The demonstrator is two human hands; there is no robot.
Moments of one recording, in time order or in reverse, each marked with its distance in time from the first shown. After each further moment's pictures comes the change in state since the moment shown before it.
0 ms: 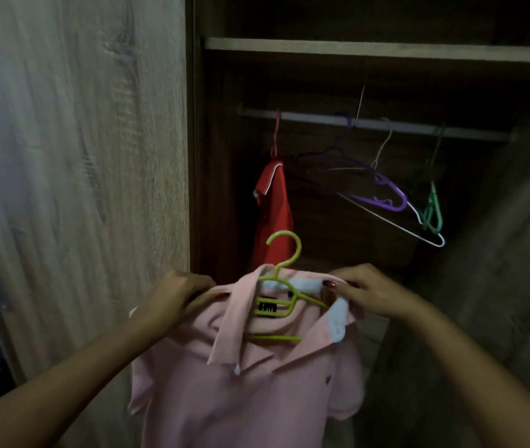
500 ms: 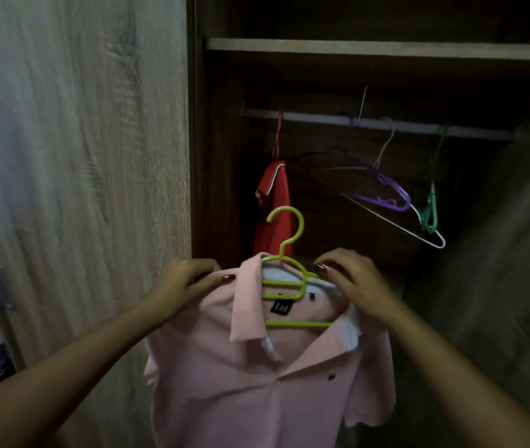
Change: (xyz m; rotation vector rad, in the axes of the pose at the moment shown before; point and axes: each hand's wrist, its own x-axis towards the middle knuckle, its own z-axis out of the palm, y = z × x) left_hand 0.021 -0.005 -0.001 -0.176 -0.032 -0.183; right_hand 0.012 -0.015 0.015 -0.109 0.348 -0.143
